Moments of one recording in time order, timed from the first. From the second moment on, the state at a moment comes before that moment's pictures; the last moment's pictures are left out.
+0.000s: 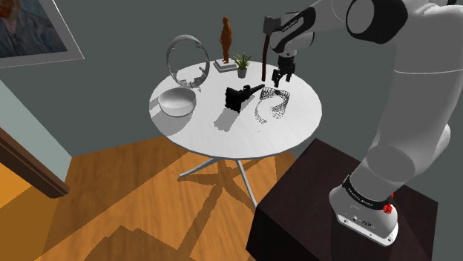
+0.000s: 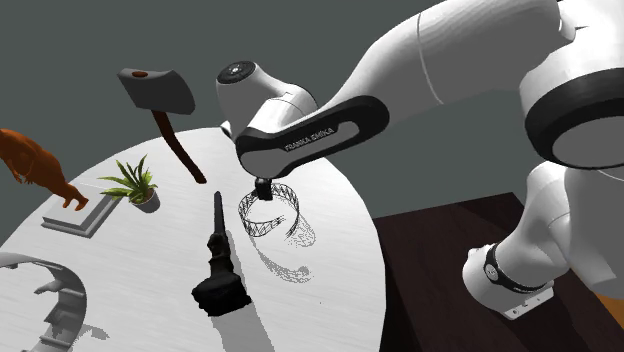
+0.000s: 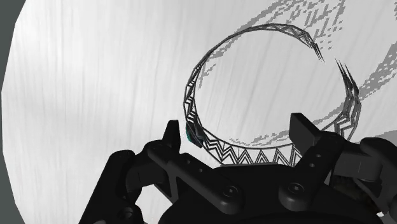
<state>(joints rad) -0.23 0.38 -0.32 -1.85 0.07 2.18 -0.41</state>
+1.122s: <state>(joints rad) -0.31 0.66 -0.29 -1.64 0.14 2.22 -0.47</state>
